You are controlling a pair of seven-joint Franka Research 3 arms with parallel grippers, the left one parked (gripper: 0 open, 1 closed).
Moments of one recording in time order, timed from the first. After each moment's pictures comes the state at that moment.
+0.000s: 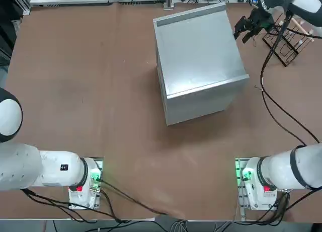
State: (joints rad) arm 0.18 -0.03 -0.07 -2.08 0.39 2.00 -0.22
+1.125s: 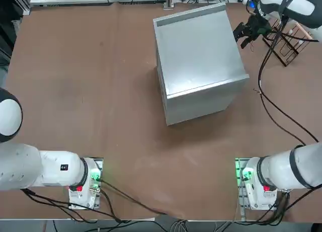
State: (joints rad) arm 0.18 0.00 -0.07 -2.11 0.39 2.03 -0.24
